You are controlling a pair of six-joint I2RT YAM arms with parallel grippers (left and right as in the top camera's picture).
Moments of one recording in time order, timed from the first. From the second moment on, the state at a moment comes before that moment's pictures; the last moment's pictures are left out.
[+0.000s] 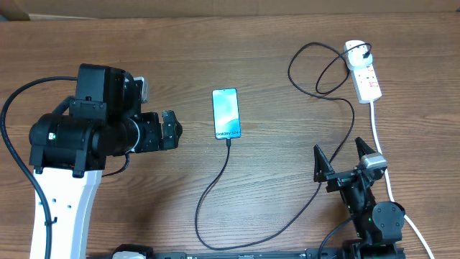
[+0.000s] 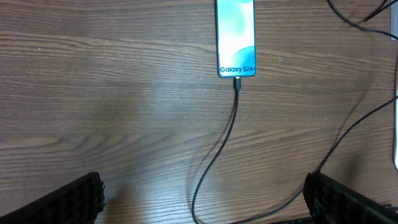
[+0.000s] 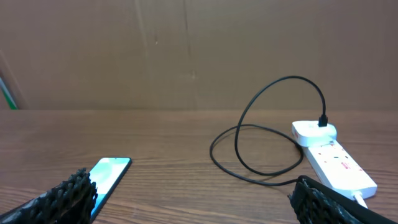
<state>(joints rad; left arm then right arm) -0.14 1.29 1.57 -1.44 0.18 -0.26 0.07 0.08 0.04 0.04 -0.15 0.10</state>
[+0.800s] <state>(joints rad) -0.14 1.29 1.57 -1.44 0.18 -0.26 0.06 0.07 0.02 -0.02 -0.14 0.02</state>
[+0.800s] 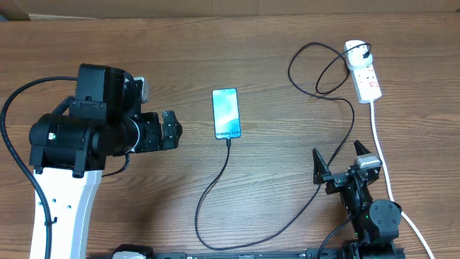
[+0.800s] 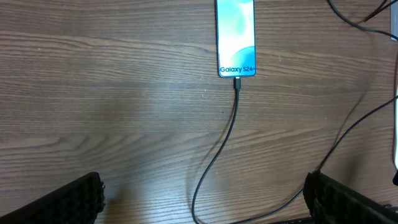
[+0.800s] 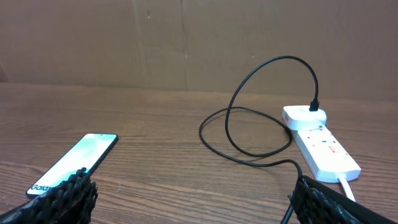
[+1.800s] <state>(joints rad) -0.14 1.29 1.57 -1.44 0.18 -0.26 0.07 0.07 0.02 -0.03 -0.12 0.04</state>
